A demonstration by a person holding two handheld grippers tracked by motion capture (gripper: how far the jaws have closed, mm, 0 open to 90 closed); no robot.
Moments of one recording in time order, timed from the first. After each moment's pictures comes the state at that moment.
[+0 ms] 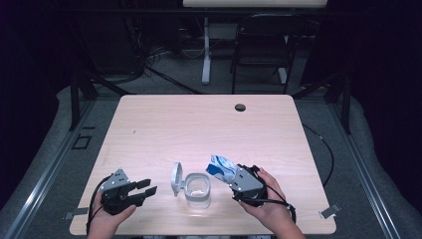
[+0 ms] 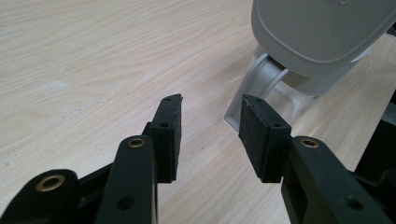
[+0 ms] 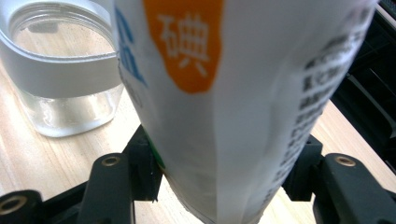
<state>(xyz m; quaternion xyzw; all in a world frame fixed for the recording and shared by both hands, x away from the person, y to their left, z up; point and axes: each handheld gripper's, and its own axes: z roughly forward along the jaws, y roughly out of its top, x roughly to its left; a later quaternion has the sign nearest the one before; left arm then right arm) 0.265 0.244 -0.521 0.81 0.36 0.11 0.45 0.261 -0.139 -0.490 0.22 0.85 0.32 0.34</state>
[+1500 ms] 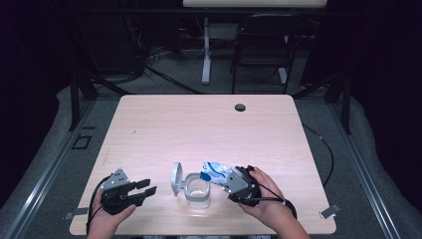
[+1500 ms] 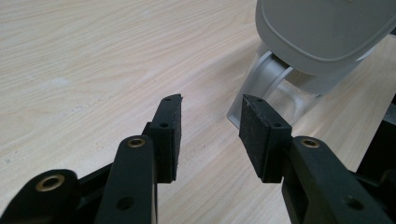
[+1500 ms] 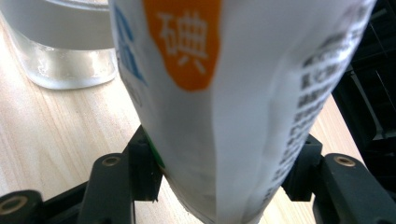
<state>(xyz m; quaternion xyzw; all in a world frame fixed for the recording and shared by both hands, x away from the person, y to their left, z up) 0.266 0.246 -0.522 0.80 0.37 0.11 0.46 0.264 -0.126 -0.492 0.17 0.89 0.23 0.35</state>
